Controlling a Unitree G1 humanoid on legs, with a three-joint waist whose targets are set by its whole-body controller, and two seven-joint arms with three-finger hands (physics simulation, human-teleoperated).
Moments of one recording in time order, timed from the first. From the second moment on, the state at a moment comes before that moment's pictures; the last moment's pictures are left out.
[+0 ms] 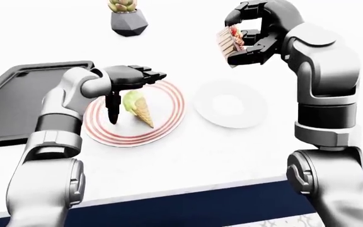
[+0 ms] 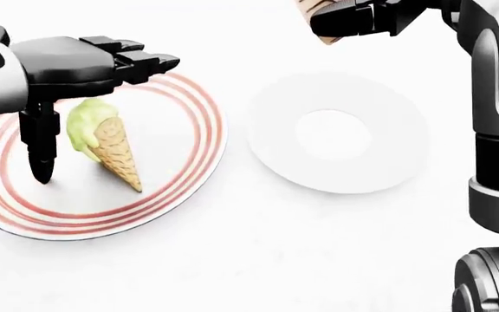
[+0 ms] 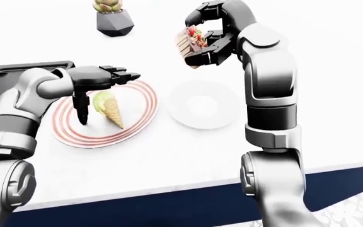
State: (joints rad) left arm -1.16 0.53 0.03 0.98 0.99 -0.76 -0.69; right arm -1.18 -0.37 -0.11 0.23 -0.09 0.85 0.39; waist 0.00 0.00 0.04
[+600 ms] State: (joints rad) left arm -1.15 0.50 0.03 0.89 0.96 -0.73 -0.80; right arm -1.15 -0.37 -0.11 0.20 -0.08 0.85 0.38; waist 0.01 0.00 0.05
